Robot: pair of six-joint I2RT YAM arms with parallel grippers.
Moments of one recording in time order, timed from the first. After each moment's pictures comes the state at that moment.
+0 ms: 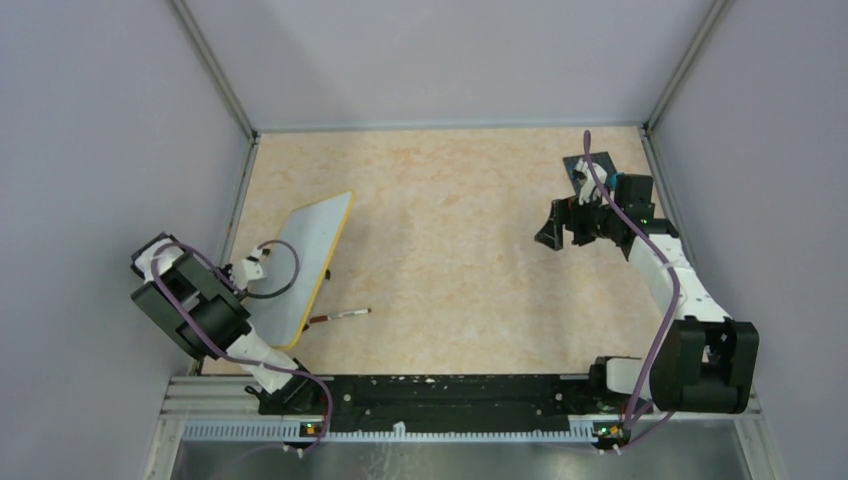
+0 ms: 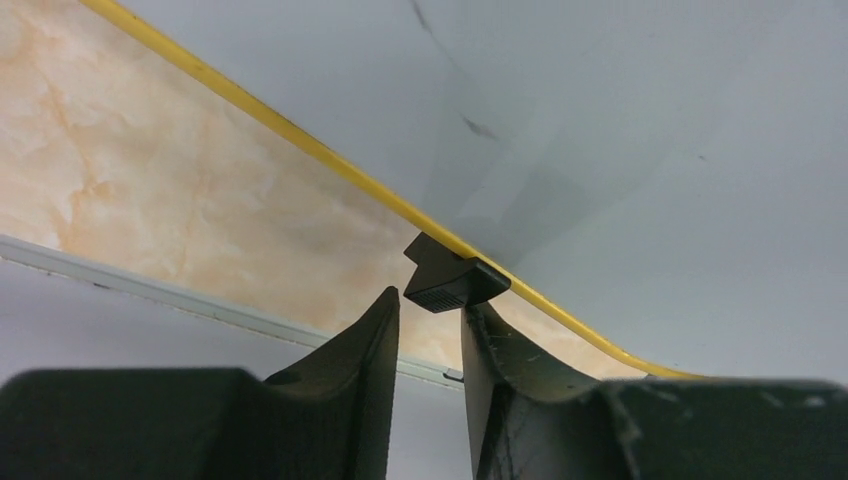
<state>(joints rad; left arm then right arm) 0.84 1.67 1.11 -1.13 0.28 1.98 -0.04 1.26 0.90 -0.44 -0.62 -0.16</state>
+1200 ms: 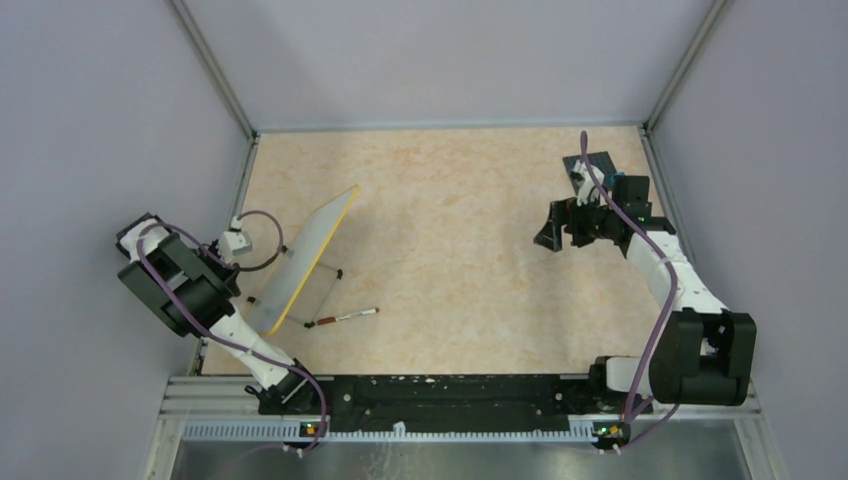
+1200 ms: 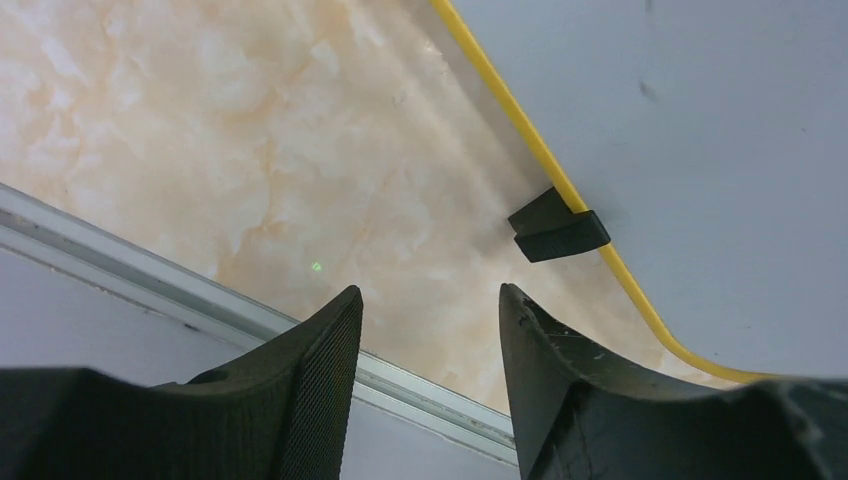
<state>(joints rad) 0.84 1.89 1.38 -1.24 0.50 1.87 -0.04 1.29 0.90 -0.44 -0.62 -0.16</state>
